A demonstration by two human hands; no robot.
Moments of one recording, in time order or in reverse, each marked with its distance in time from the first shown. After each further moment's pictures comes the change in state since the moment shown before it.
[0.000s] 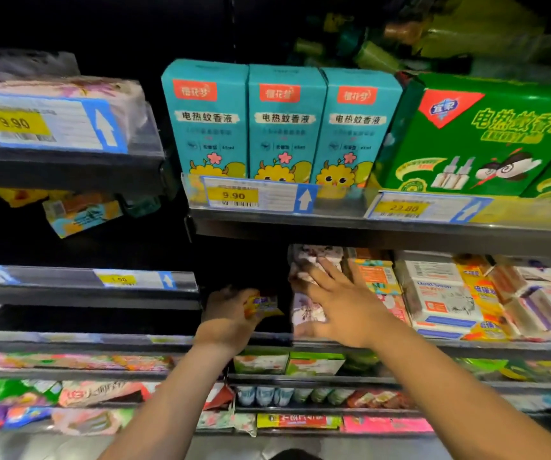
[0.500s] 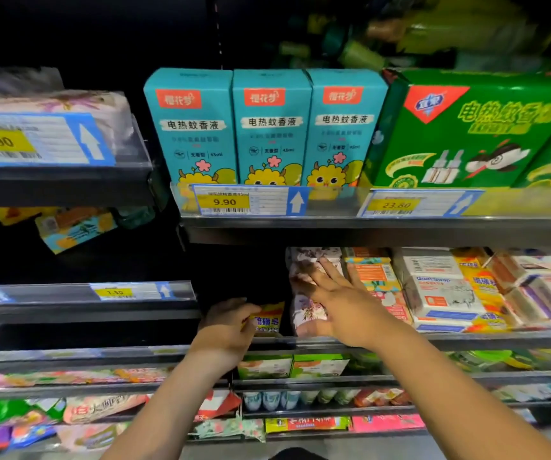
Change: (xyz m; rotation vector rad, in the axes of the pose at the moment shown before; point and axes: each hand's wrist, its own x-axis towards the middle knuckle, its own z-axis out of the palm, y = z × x) left_hand -0.007 -0.017 0.003 -0.022 -0.071 0.080; right_hand -0.001 -0.002 0.004 0.158 0.010 0.007
